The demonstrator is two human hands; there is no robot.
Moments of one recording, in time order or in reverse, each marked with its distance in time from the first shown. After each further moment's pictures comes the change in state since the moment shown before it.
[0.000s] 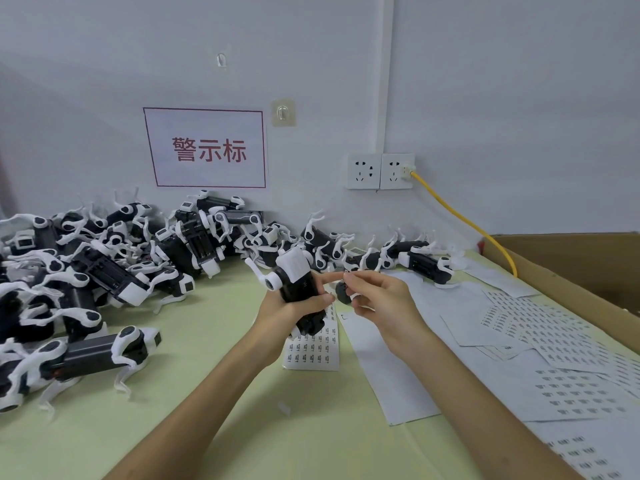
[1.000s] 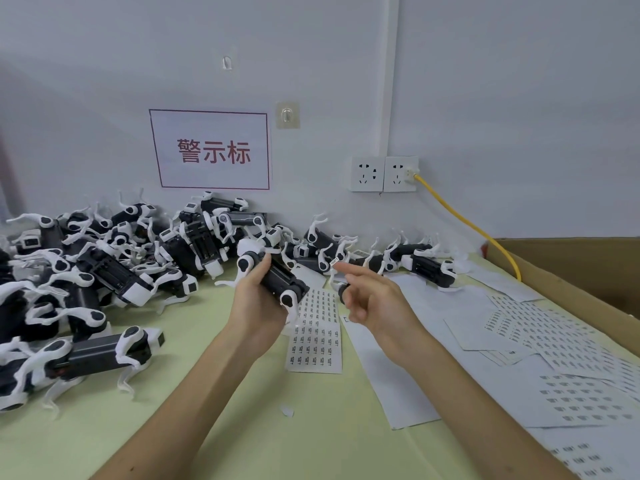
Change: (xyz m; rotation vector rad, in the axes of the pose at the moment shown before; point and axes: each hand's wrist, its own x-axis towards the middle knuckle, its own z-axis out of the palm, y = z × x) left_hand 0.014 0.008 -0.019 -0.762 0.296 -0.173; right_hand -0.001 -0.001 0.005 0.126 -0.189 -0.006
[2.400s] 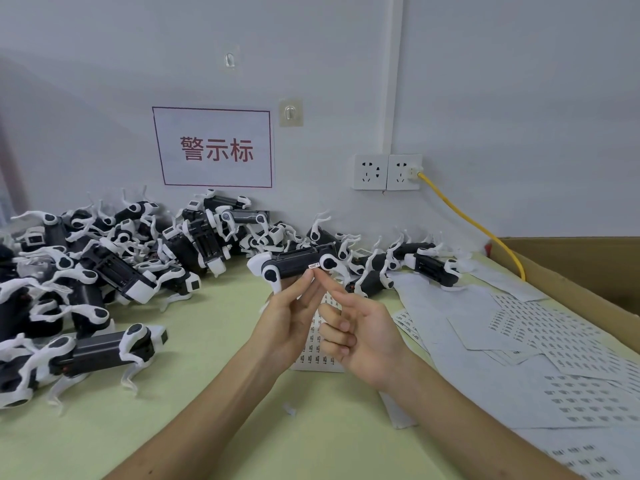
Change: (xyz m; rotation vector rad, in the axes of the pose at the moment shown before) left_hand -0.003 -0.031 -0.002 0.096 -0.117 -0.079; right_hand -0.014 0.022 0.025 0.440 -0.276 0.283
